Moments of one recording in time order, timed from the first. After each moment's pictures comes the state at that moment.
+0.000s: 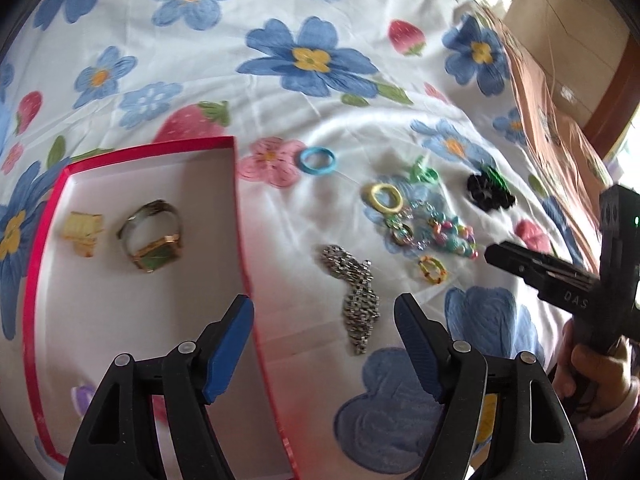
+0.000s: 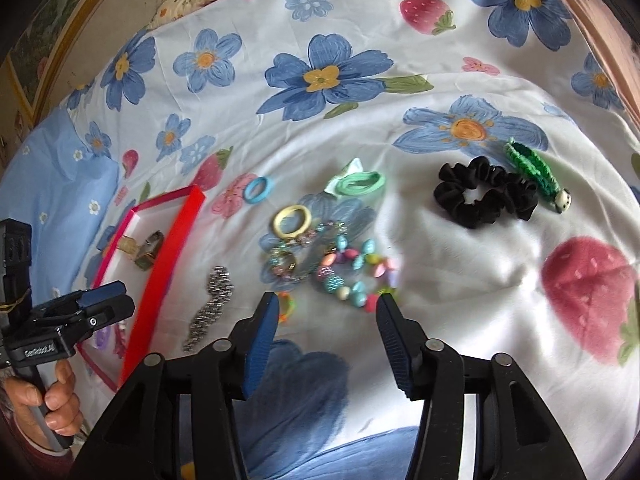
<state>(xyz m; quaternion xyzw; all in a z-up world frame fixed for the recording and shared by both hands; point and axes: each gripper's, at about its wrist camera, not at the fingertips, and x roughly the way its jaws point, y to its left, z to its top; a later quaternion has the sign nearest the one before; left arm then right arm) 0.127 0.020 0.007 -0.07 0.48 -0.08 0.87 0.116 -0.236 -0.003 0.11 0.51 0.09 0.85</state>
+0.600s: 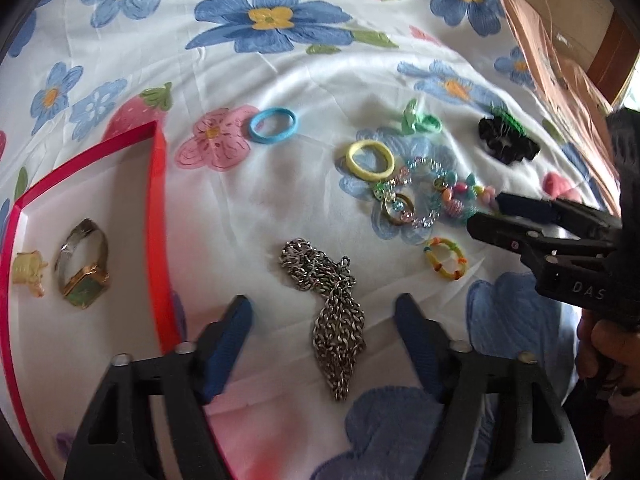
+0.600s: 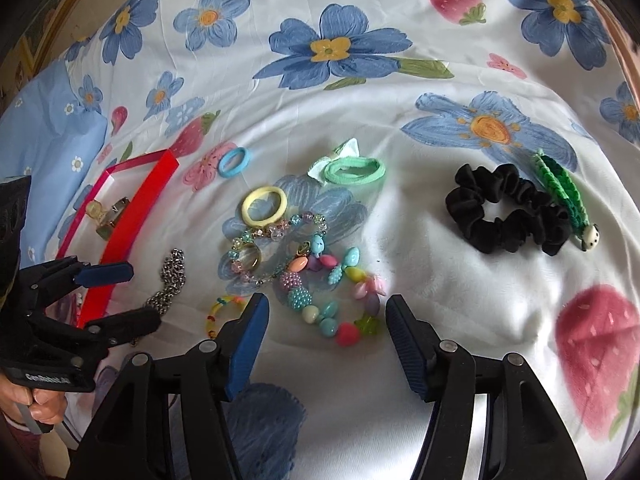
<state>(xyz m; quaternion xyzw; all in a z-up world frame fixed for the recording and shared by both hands) 0.187 -0.033 -0.046 0.00 0.53 -0.09 0.85 0.147 -0.232 -0.037 0.05 0.54 0.11 0.83</state>
